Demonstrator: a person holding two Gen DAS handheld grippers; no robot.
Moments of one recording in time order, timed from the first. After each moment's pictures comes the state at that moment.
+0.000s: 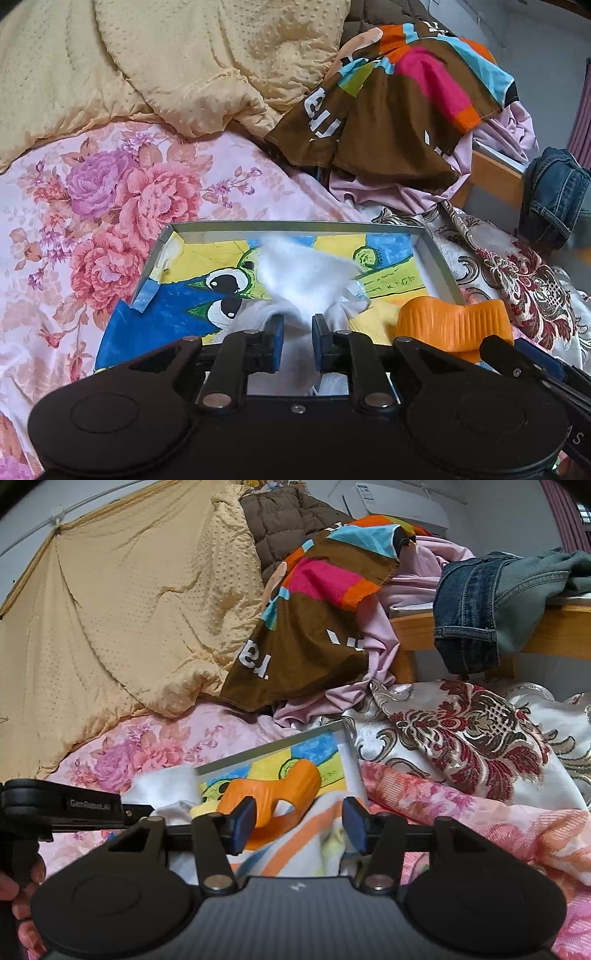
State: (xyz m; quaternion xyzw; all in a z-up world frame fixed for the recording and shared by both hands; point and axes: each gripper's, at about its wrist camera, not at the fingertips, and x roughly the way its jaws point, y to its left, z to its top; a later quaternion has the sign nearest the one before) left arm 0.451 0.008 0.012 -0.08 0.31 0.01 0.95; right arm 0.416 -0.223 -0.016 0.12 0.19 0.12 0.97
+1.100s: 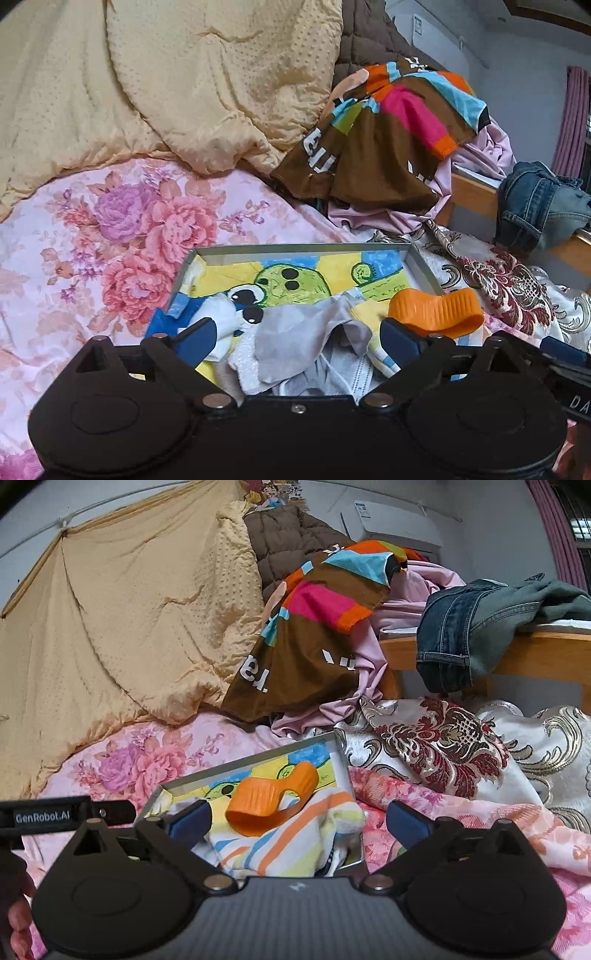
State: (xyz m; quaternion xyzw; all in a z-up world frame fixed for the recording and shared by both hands) left arm 0.378 0.017 0.028 -0.06 0.25 0.01 0.97; right arm 0.364 -0.224 0.002 0.11 0.17 0.11 0.97
